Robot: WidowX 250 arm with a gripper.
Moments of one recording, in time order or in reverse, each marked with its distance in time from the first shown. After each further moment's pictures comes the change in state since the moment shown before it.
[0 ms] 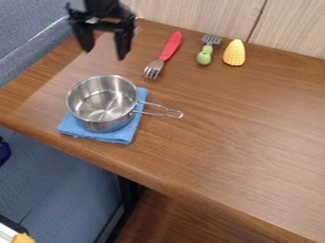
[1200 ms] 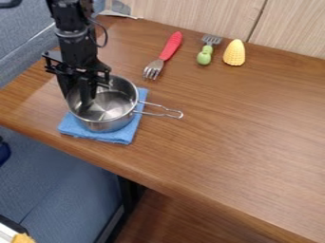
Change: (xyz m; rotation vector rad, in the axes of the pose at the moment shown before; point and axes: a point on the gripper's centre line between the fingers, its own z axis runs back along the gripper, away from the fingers) arm -0.048 0.015 -0.049 0.033 0.167 -0.034
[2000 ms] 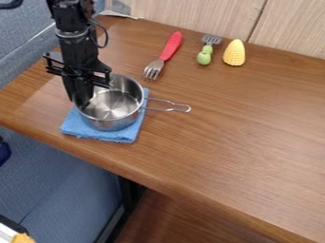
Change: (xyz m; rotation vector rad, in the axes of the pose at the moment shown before) arm -0.001 -0.002 0.000 -0.010 0.004 -0.015
